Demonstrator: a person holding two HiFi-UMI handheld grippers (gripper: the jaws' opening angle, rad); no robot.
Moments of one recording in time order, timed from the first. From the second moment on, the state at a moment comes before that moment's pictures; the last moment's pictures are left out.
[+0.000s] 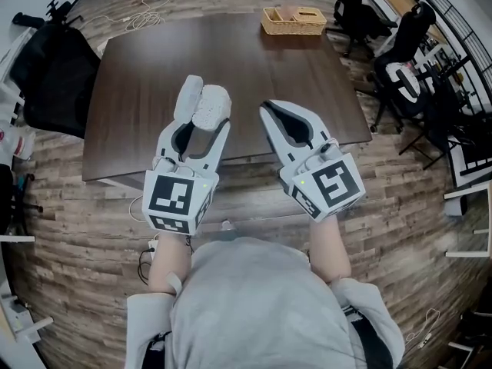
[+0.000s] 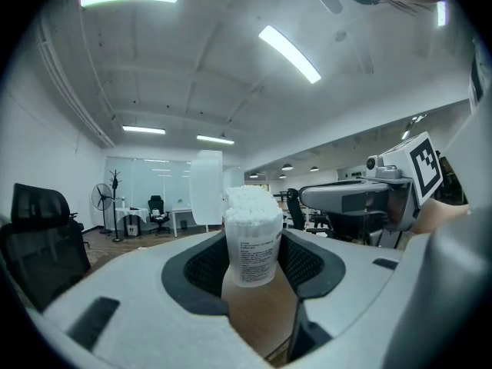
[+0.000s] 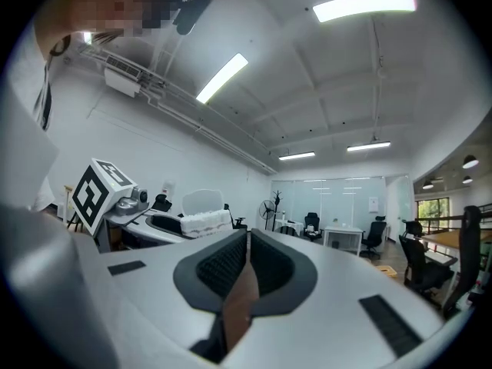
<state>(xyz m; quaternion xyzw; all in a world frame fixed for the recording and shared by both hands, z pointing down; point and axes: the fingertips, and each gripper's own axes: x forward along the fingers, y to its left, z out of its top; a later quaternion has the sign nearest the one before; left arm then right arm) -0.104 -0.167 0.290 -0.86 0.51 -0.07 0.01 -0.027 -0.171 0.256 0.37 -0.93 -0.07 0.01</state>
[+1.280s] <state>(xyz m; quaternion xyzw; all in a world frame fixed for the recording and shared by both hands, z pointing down) -0.096 -0.072 0.274 -0.80 0.60 -0.03 0.02 0.086 -0.090 0.253 0.44 -0.90 -0.08 0.01</state>
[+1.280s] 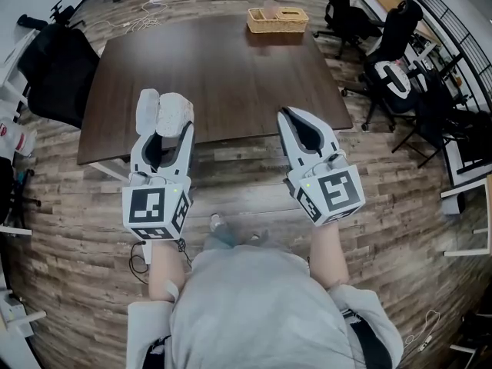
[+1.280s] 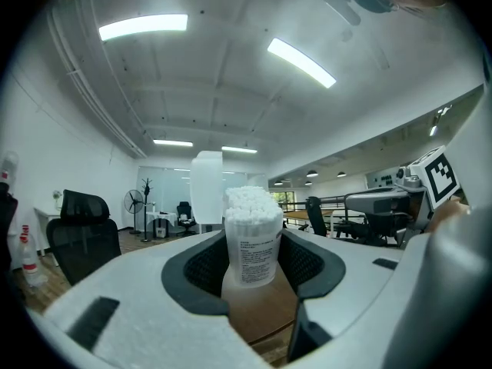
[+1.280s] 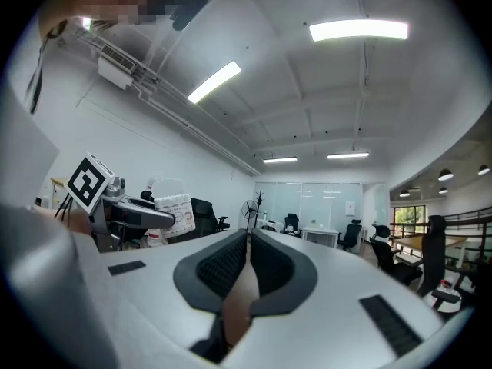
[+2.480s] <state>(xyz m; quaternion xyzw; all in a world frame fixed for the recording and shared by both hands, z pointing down) -0.073 -0.037 0.277 -0.79 0.62 -0.03 0.02 0.110 -0.055 0.251 0.43 -0.90 -0.08 -0.01</state>
